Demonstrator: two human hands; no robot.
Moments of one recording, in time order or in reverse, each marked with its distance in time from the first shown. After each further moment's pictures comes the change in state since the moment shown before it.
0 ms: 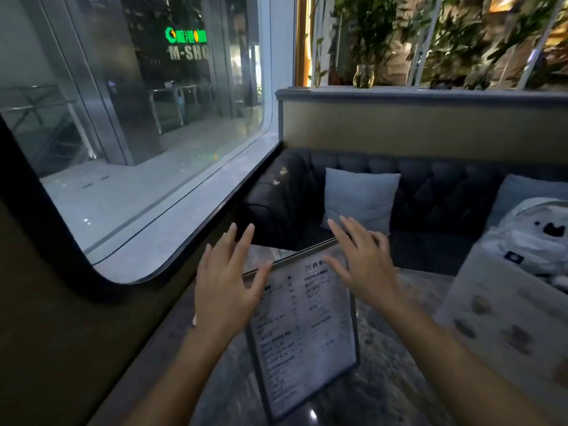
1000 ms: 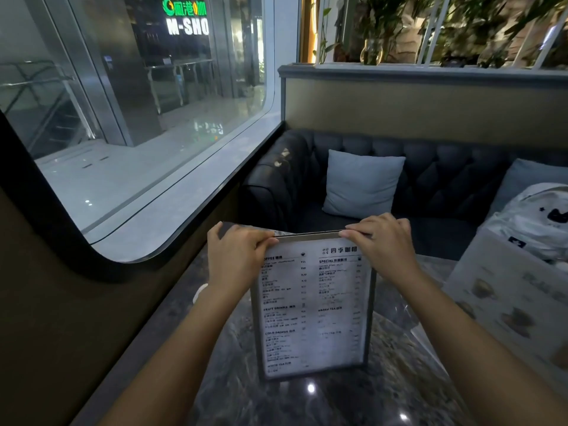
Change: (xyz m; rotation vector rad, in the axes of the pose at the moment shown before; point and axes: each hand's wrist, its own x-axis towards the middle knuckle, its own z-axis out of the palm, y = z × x) left_hand 0.030 0.013 0.015 0.075 -0.109 -0.037; right_hand 0.004 0.015 -0.033 0.271 0.009 0.235
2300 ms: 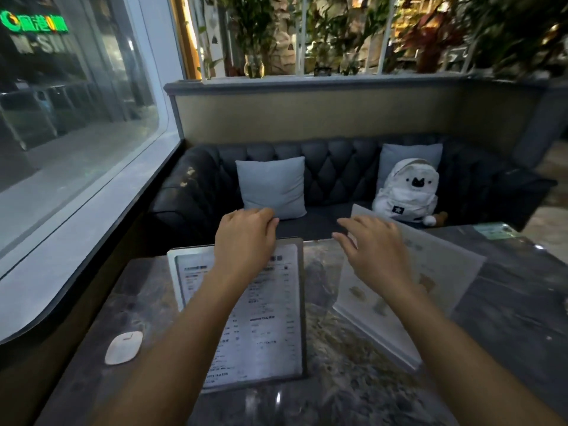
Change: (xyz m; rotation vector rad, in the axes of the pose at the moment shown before) left_hand 0.026 0.129 0.040 -0.120 0.035 0.536; right_hand -0.077 0.041 -0.097 -0.390 0.199 0.162
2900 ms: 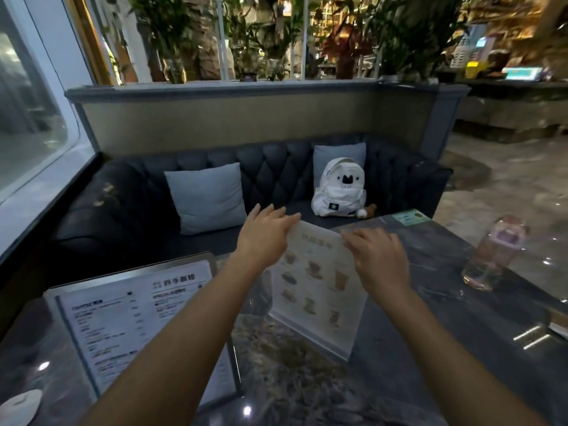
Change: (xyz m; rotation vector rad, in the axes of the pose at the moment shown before) left_hand 0.054 0.117 0.098 -0.049 -0.430 0.254; right_hand -0.046 0.117 -0.042 -0.298 0.100 0.112
